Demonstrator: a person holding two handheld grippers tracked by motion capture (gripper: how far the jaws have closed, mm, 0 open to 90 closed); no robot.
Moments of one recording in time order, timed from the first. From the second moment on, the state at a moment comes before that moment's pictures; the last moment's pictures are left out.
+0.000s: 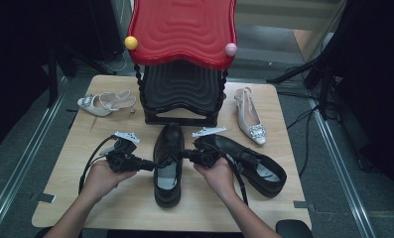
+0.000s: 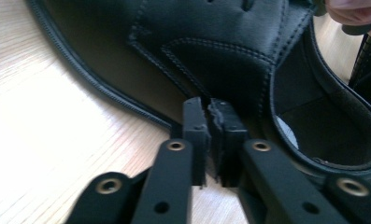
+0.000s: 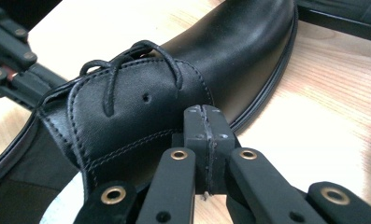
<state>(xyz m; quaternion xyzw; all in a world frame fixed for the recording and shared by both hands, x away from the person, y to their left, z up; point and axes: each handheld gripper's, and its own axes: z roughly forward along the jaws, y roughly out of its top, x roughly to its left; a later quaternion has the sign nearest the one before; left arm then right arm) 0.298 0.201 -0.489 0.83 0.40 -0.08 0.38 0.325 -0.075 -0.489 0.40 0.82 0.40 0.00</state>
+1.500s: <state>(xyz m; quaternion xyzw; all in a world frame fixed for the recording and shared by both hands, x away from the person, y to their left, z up) 0.368 0.206 -0.330 0.82 0.35 0.07 0.44 0.280 -0.095 -0.441 0.42 0.82 0.38 -0.05</state>
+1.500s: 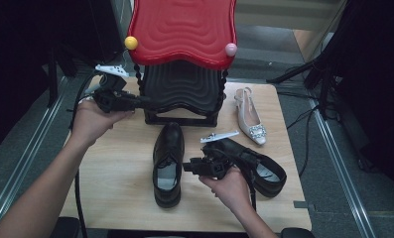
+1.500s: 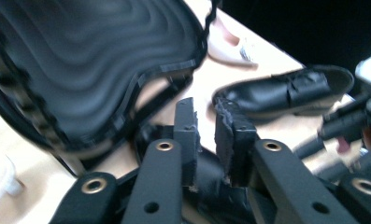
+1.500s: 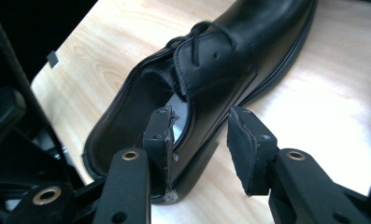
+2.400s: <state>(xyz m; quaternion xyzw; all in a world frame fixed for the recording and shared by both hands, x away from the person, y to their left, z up) 0.435 0.176 -0.236 0.80 0.37 0.11 0.46 0.278 -0.077 -0.449 0.44 0.83 0.34 -0.05</state>
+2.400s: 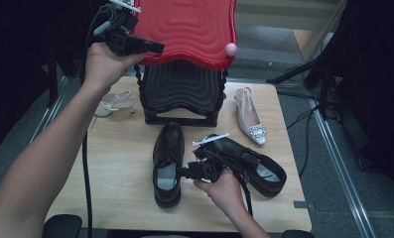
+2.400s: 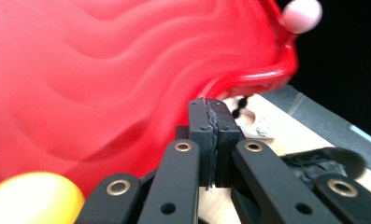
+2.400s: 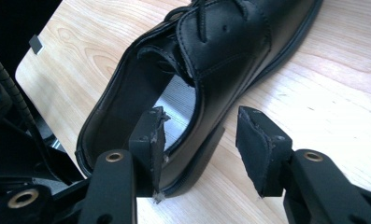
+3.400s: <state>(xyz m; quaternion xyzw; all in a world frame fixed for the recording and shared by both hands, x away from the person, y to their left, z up) 0.448 0.164 -0.243 0.79 0.37 0.12 0.47 0.312 -0.044 -0.494 0.48 0.83 0.27 -0.09</state>
